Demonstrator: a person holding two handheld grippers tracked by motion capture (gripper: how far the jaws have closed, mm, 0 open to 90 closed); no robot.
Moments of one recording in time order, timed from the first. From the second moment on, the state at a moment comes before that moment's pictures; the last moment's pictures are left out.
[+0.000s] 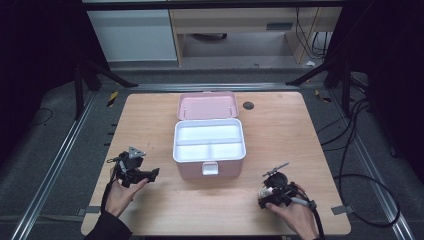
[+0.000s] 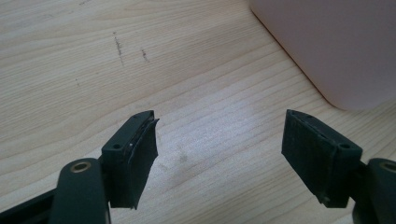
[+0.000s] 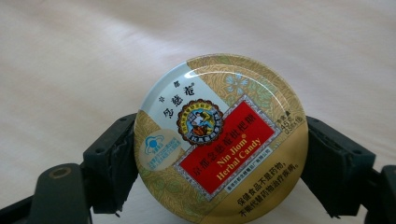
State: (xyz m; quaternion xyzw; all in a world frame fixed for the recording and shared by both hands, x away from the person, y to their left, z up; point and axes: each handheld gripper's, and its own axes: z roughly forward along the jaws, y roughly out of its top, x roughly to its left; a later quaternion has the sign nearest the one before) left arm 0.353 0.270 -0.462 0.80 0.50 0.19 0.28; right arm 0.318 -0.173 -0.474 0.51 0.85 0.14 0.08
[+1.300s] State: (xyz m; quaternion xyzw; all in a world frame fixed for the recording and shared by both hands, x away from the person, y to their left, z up) left arm 0.364 0.254 -0.404 0.77 0.48 0.20 0.37; right arm 0.365 -0.193 -0.400 0.50 0.77 0.34 0.20
